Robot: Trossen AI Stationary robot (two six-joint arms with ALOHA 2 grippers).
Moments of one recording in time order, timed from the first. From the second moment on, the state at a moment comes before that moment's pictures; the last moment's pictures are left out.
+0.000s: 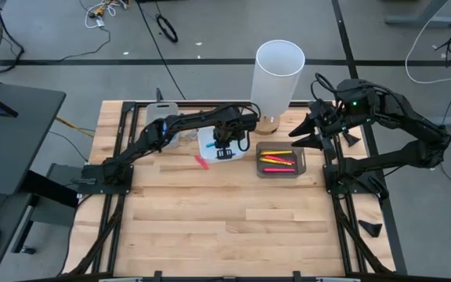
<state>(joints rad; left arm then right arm) 0.27 2.44 2.30 -1.50 -0.14 0.14 -0.21 1.03 1.51 -1.01 -0.38 0.16</state>
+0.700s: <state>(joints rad) 0.26 2.41 2.35 -1.52 -0.13 0.09 -0.21 1.03 1.51 -1.01 -0.38 0.09</state>
